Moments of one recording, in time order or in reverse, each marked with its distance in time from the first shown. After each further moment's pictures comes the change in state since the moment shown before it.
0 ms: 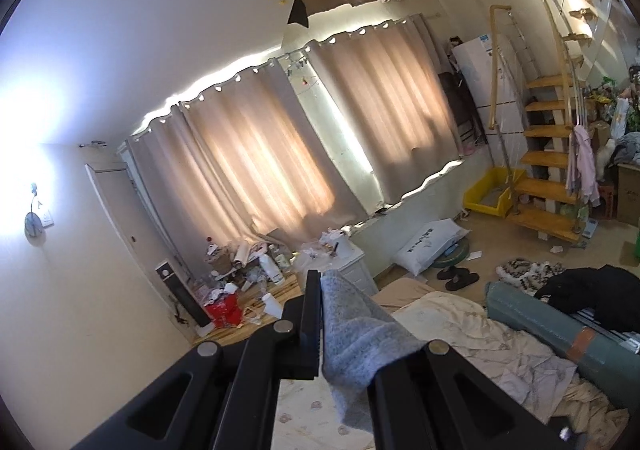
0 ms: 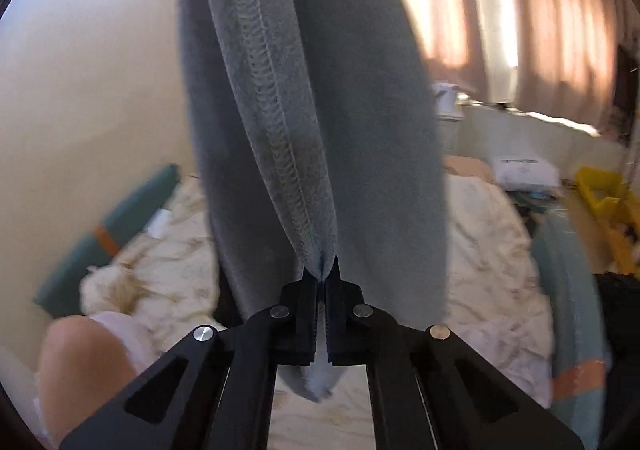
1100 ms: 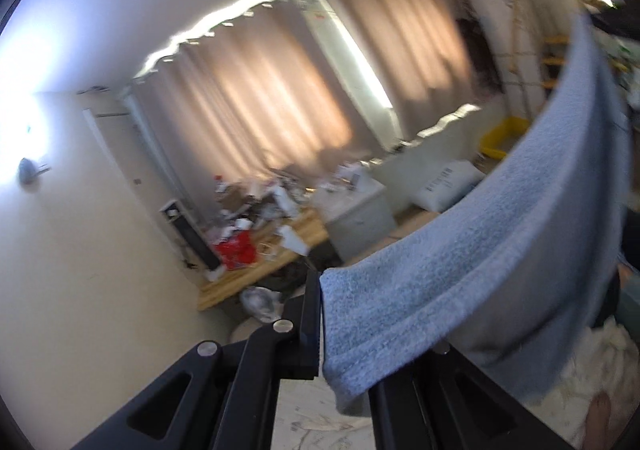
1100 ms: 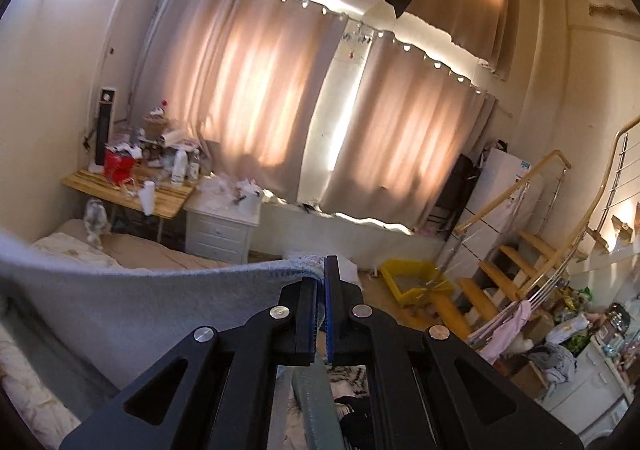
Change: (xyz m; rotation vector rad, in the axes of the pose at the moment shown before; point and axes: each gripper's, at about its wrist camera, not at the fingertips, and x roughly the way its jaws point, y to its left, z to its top) left arm 0.074 0.068 -0.149 0.020 0.189 -0.027; right arm -0.136 -0.088 0.338 -0.121 -0.164 -0.709
